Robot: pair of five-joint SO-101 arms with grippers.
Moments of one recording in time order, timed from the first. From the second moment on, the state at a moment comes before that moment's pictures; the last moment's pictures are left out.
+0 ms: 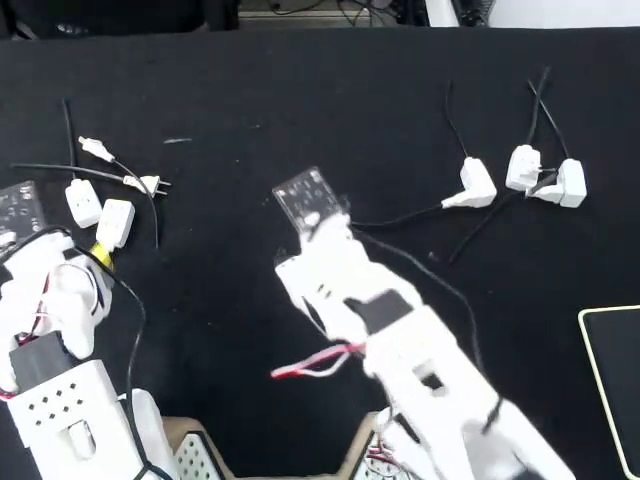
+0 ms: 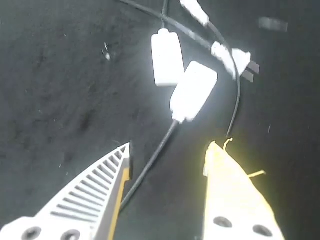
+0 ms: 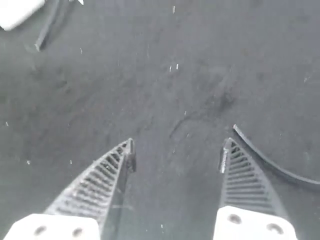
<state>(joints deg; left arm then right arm) -32.7 -71.2 61.7 57.2 -4.6 -30.7 -47.5 70.9 27.1 3.6</state>
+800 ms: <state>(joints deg) -31.0 -9.8 20.0 64.8 -19.4 -34.0 -64.0 80.7 24.6 3.6</state>
